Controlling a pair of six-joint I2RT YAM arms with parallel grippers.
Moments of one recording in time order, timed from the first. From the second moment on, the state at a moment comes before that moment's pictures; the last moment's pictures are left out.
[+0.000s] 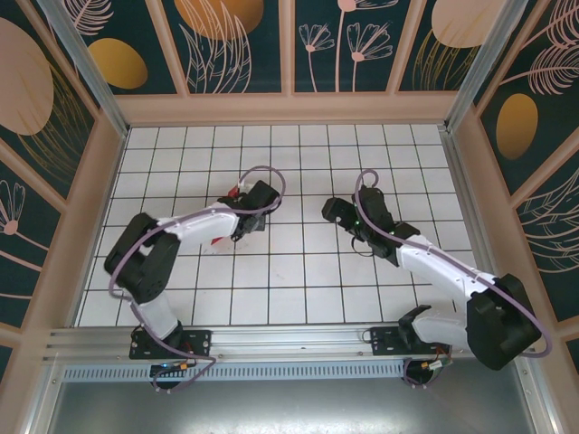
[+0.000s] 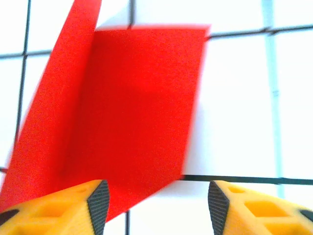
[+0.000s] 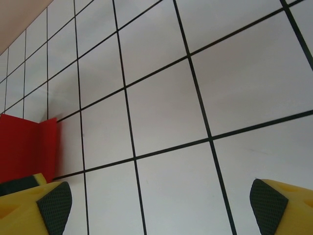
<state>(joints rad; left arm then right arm) -0.68 1.72 1.07 -0.46 -0.43 -0.56 0.56 1.21 0.68 -0.18 0.07 0.85</state>
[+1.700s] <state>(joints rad) -0.22 1.11 0.67 -0.34 -0.01 -0.71 0.91 2.02 1.26 -0.23 -0.09 0.62</state>
